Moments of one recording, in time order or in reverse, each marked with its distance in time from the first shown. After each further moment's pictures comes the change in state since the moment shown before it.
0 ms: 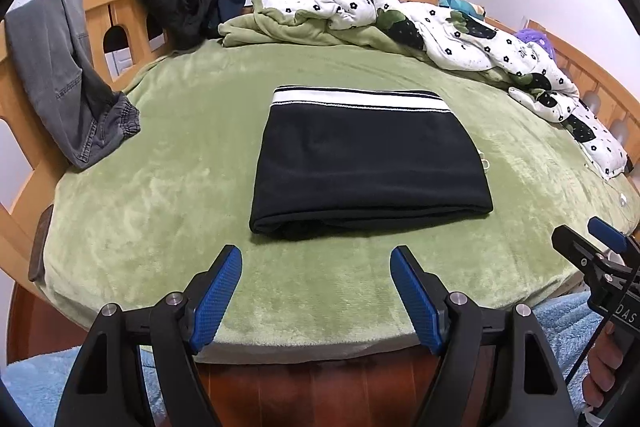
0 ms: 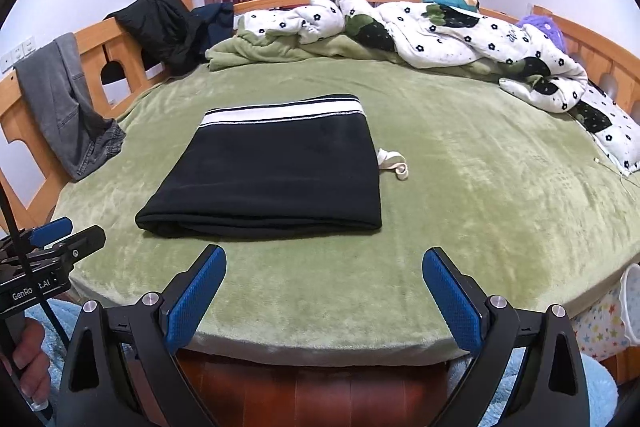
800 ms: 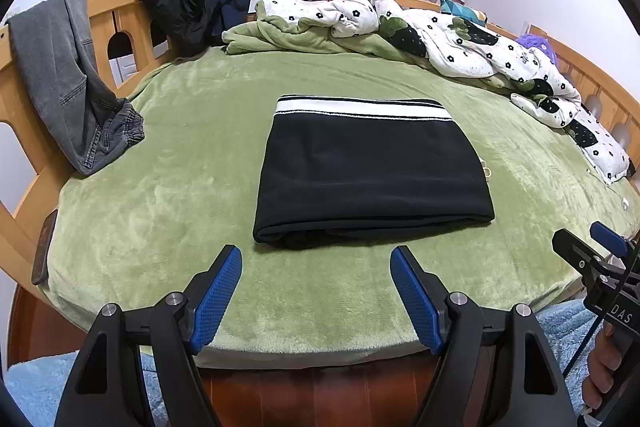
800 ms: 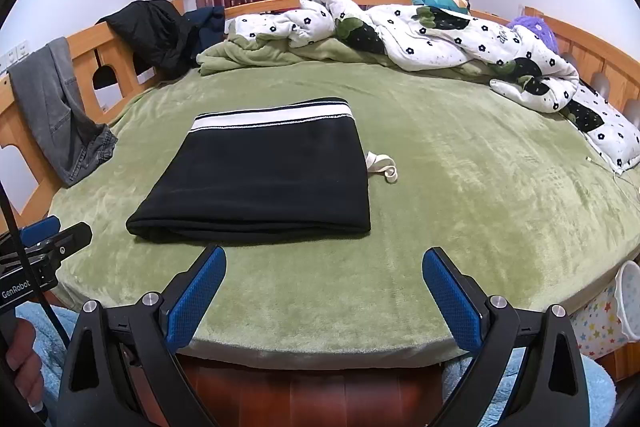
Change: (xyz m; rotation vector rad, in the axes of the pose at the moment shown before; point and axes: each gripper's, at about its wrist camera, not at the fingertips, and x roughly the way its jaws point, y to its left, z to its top) left arm -0.005 -0.004 0.002 -0.009 -0.026 0.013; right arm 0.002 -0.001 0.002 0.007 -0.015 -0.030
